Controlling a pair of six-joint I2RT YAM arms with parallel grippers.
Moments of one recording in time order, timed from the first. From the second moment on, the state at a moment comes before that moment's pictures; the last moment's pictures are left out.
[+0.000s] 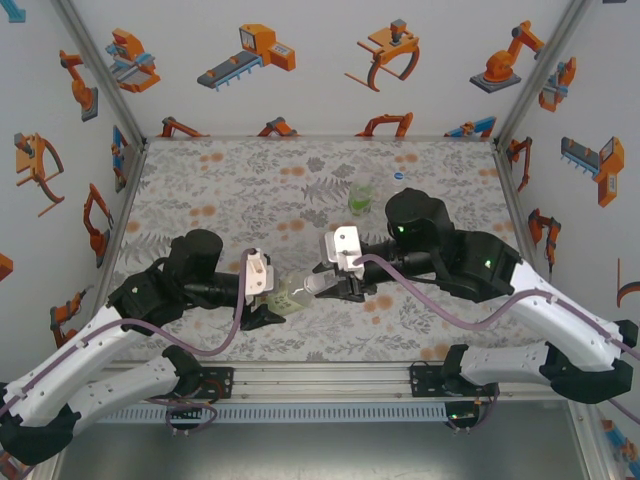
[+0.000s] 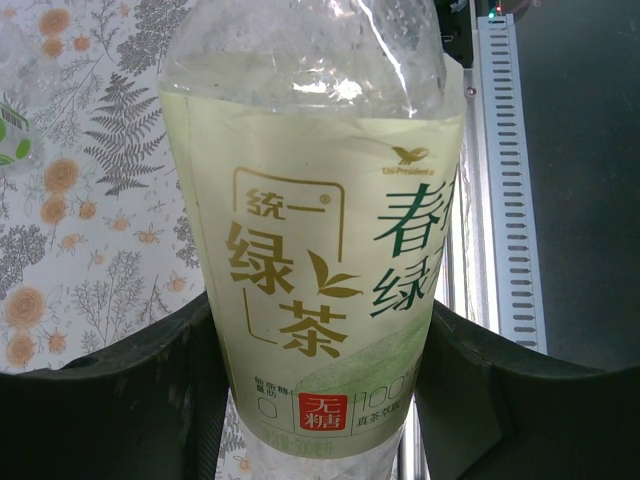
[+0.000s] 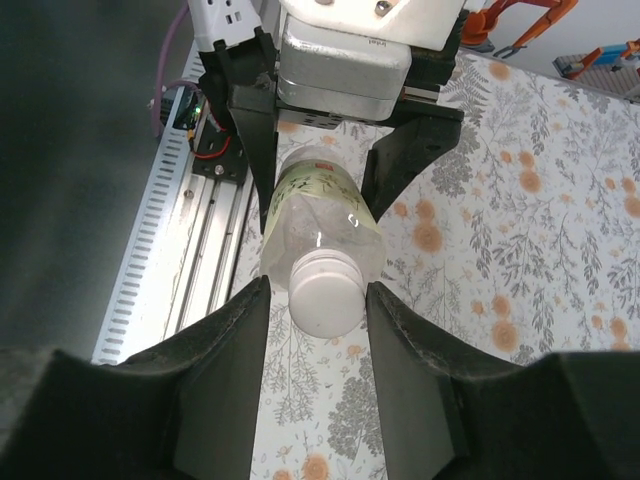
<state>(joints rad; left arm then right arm) -0.88 0.78 0.93 -0.69 0.58 0.44 1.10 1.13 1.49 -0.77 -0.53 -0.48</state>
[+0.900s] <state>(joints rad) -0.88 0.78 0.92 -0.70 0.43 0.44 1.10 1.08 1.32 -0.60 -0.16 0.39</state>
